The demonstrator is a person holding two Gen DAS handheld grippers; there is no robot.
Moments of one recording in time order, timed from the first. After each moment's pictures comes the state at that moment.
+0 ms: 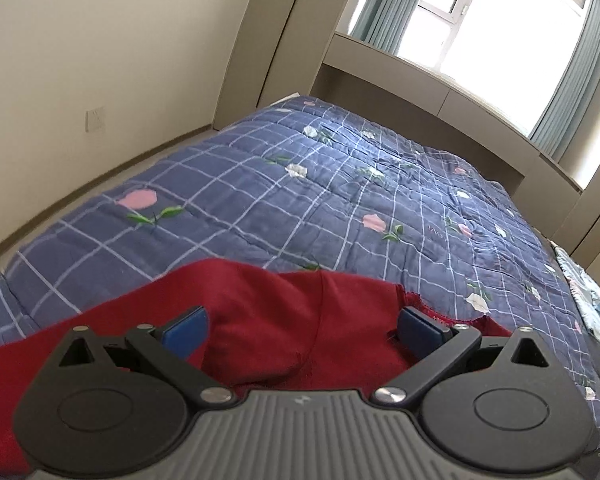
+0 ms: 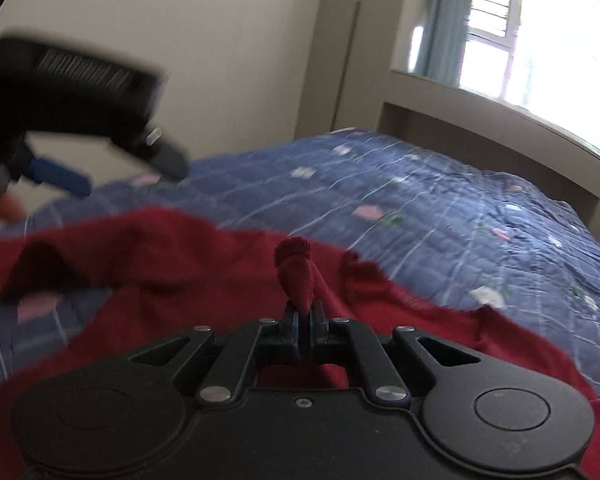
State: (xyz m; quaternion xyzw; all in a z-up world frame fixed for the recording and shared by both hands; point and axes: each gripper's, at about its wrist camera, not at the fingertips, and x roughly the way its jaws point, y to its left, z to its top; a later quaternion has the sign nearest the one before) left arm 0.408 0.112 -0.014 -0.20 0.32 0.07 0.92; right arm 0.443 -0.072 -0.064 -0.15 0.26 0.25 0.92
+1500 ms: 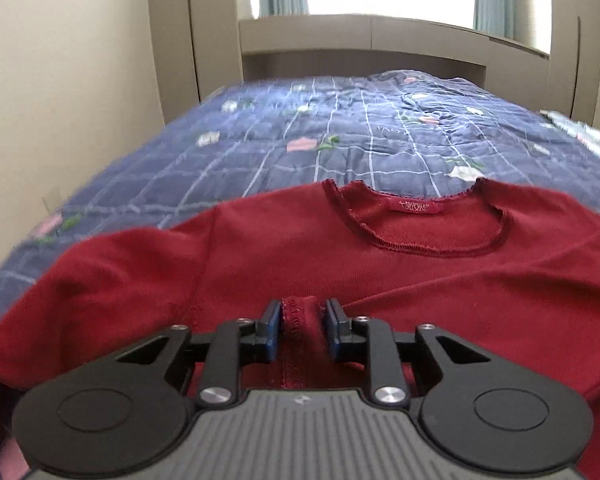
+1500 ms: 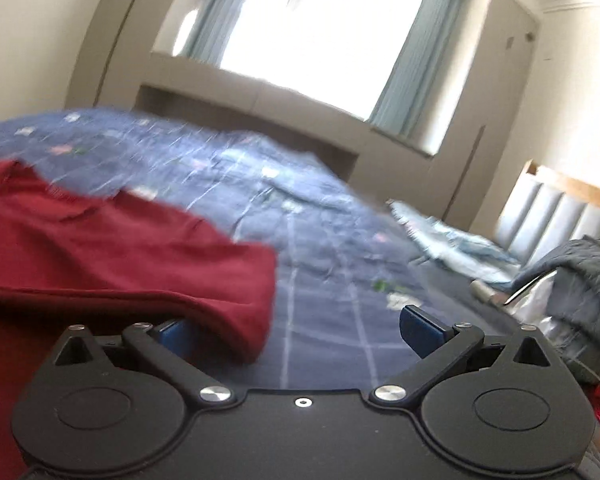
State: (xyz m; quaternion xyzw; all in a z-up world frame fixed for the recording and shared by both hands) left arm 0.435 -0.028 -0.101 0.03 0.33 0.05 0.94; right arm 0.390 -0.286 -0.108 -0.16 0.20 -0.12 0.96
